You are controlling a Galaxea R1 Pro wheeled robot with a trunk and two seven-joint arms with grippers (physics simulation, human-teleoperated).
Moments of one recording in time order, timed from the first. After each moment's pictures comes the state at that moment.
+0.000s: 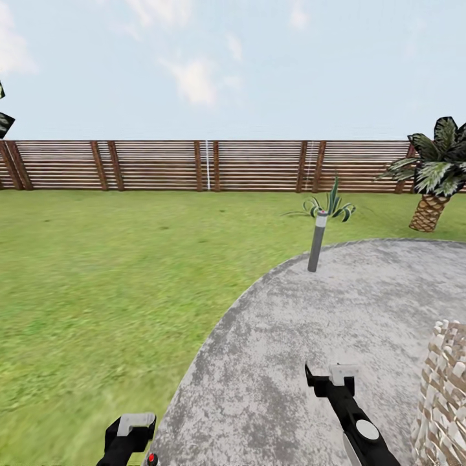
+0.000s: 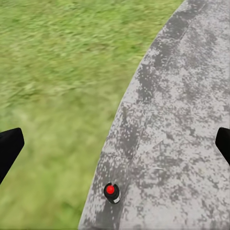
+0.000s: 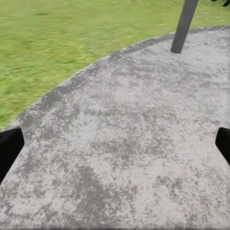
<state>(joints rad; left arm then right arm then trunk) -0.34 0.07 0.00 -0.36 0.01 -0.34 0.01 -0.24 -0.07 0.00 -0.95 0.00 -0.09 -0.01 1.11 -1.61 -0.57</state>
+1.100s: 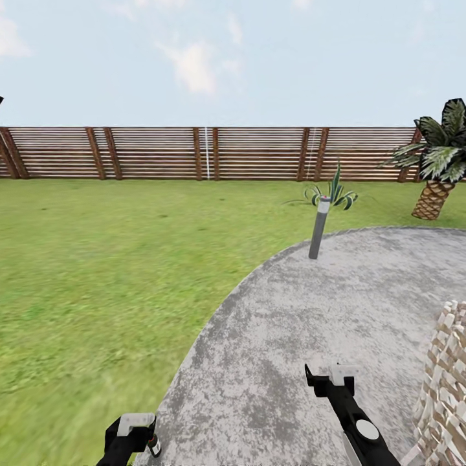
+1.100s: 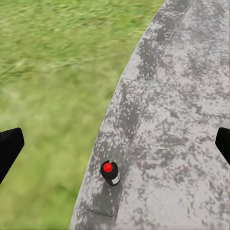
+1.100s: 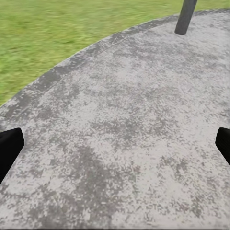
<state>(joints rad) -0.34 0.07 0.00 -0.36 0.01 -0.34 0.01 -0.24 -0.07 0.00 -0.95 0.00 -0.09 0.00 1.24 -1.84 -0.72</state>
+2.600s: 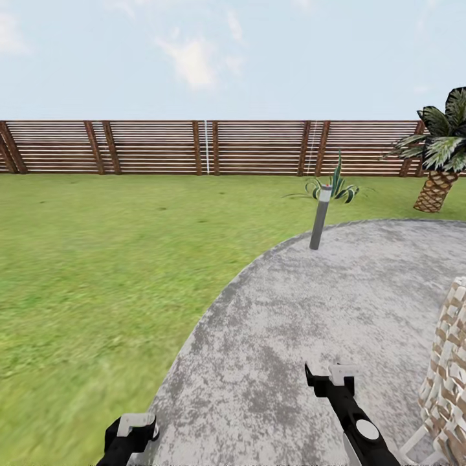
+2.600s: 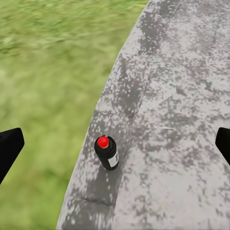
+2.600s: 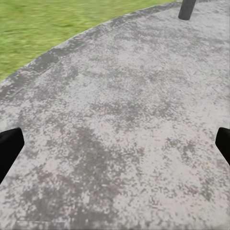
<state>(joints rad) -0.34 0.07 0.00 -0.36 0.01 -0.34 0.01 -0.24 -0.07 0.00 -0.95 0.00 -0.09 0.00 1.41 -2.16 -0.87</state>
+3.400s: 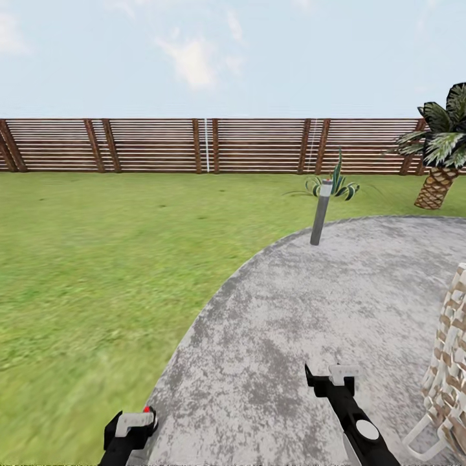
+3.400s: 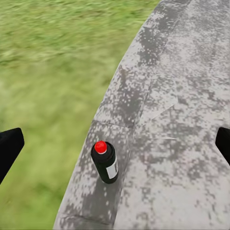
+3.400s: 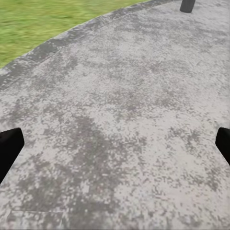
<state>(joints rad) -0.33 0.07 0.00 -0.33 0.01 -0.49 0.01 -0.24 -0.07 0.00 -0.95 0.00 -0.09 0.00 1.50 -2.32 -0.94</state>
